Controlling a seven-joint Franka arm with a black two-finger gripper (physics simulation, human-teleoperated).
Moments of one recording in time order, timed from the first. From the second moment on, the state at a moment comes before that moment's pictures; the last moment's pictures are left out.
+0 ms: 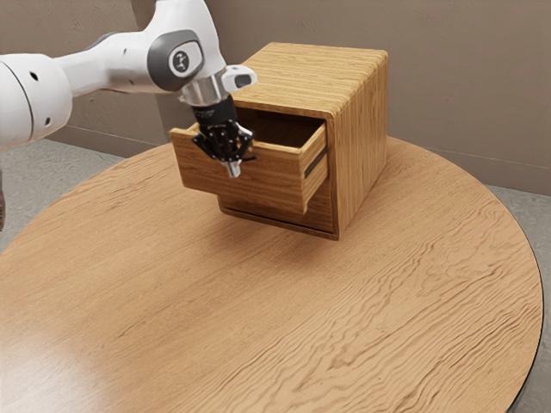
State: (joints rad) arm 0.14 0.39 -0.22 -1.35 -0.05 1.77 -0.19
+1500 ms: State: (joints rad) arm 0.09 0.53 -0.19 -1.18 0.01 1.92 -0.11
